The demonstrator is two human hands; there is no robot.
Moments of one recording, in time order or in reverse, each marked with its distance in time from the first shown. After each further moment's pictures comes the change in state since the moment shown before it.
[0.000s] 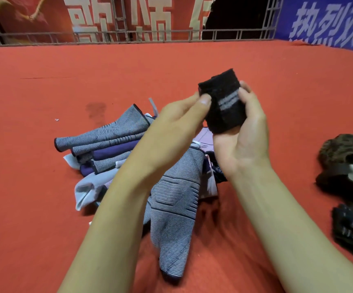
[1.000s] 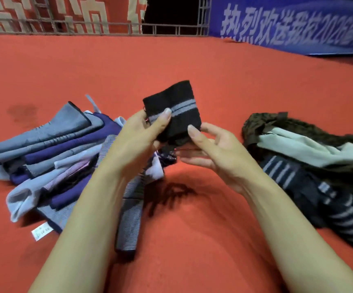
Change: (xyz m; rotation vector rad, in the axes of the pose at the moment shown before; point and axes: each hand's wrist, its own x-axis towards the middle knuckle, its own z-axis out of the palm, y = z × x) left_hand 0.001 -0.037 0.043 -0.267 -0.042 -0.091; right_hand -0.075 -0.081 -0.068 -0.824 -0.110 0.216
